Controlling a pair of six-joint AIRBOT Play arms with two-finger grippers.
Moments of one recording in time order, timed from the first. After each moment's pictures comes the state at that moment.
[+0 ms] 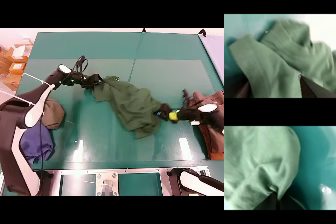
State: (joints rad) left arm -0.20 -2.04 1.67 0.60 -0.94 -1.17; right arm -0.29 -1.21 0.64 -0.70 0.92 1.25
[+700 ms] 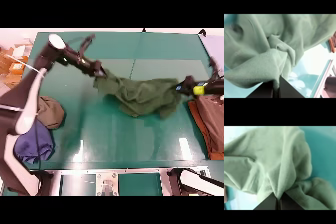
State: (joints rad) left arm -0.23 -1.85 2.01 0.71 -1.43 -1.26; right arm -0.41 -1.21 1.14 -0.75 1.28 1.27
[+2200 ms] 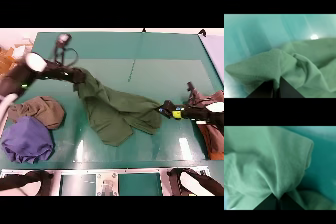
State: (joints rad) left arm -0.23 -1.43 1.31 1.03 -0.84 -1.20; right arm -0.23 -1.09 0.61 -0.71 0.92 1.24
